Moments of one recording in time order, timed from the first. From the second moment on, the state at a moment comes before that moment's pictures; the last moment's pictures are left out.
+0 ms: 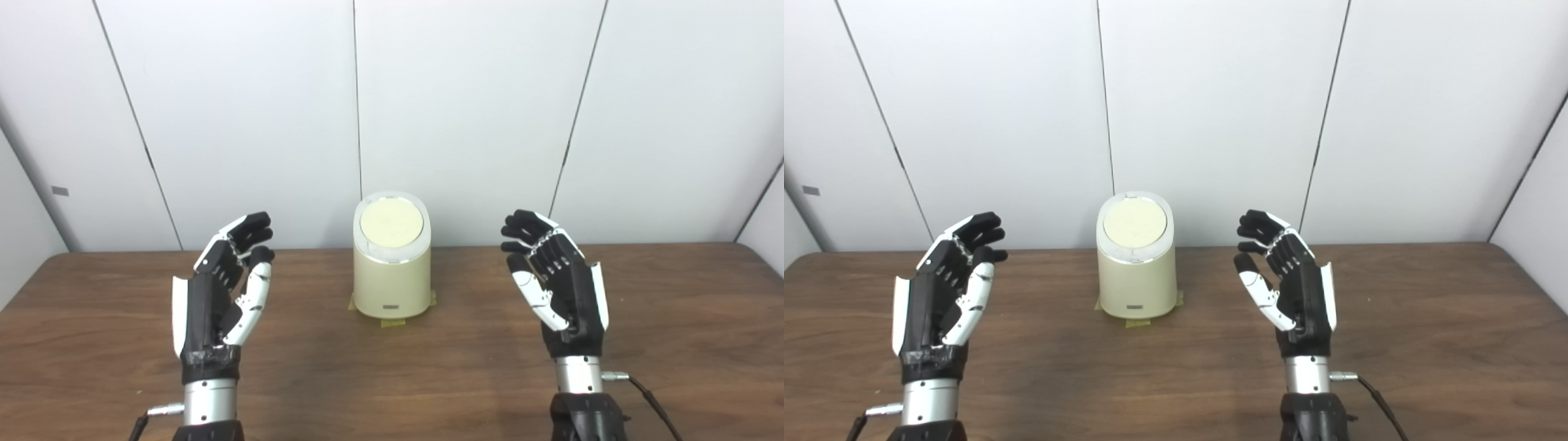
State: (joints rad) left arm -0.14 -0.03 0.06 -0.32 0.13 -0.10 0.11; right arm -0.26 0.03 -0.06 0.04 -0.02 -0.40 -0.10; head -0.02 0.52
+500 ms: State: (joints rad) left arm -0.14 -0.03 0.06 -0.31 0.11 -0.10 0.11; right arm -0.25 0.03 -0.05 0.04 -0.01 -0.40 -0.10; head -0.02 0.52
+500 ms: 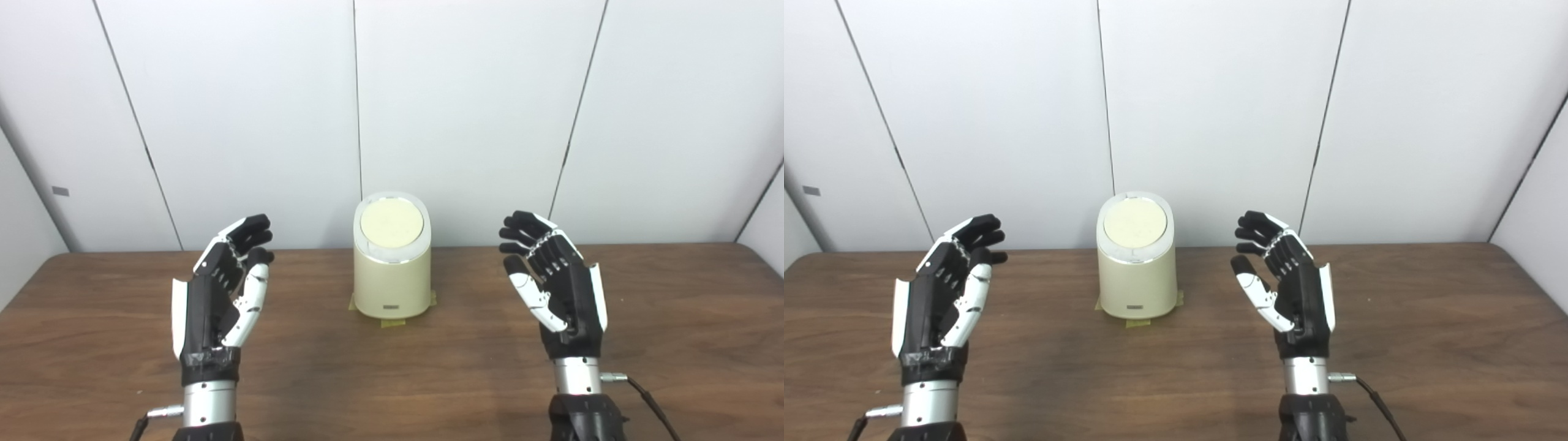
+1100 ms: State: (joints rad) left arm -0.14 -0.03 0.06 -0.31 0.12 -0.10 0.11; right arm -0.25 0.03 -0.05 0.04 -0.03 -0.40 -0.10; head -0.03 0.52
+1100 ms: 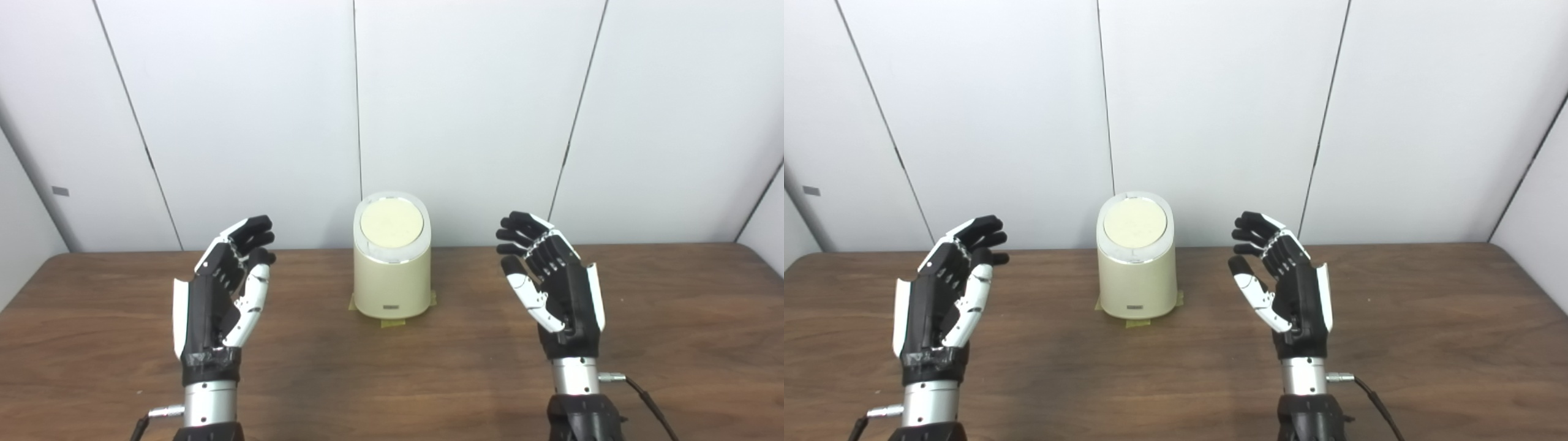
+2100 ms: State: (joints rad) left arm -0.14 -0.03 0.06 -0.31 0.12 -0.09 0.11; right arm -0.25 0.03 -0.05 0.04 -0.03 -0.40 -0.10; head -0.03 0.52
